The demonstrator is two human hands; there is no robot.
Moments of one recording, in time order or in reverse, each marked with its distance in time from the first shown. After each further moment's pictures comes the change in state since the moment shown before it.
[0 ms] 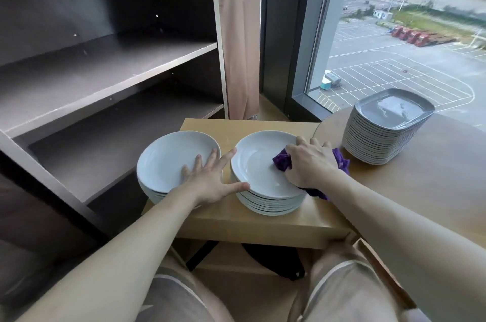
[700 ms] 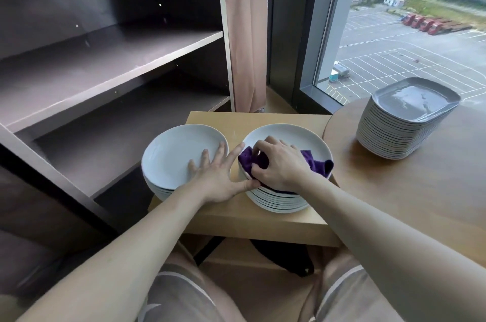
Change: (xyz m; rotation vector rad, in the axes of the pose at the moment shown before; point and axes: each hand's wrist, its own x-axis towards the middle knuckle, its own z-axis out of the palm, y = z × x) left_hand 0.000 0.002 0.003 0.045 0.013 0.015; right_hand 0.014 -0.064 0.022 0.435 0.091 -0.178
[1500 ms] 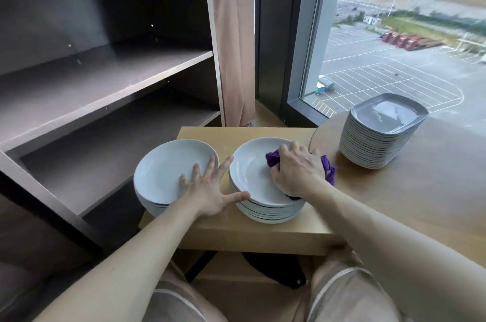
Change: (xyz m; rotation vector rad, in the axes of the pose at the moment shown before) left_hand 0.005 -0.005 0.008 0.028 0.065 -0.018; right_hand -0.012 0.034 -0.023 -0.395 0.088 0.245
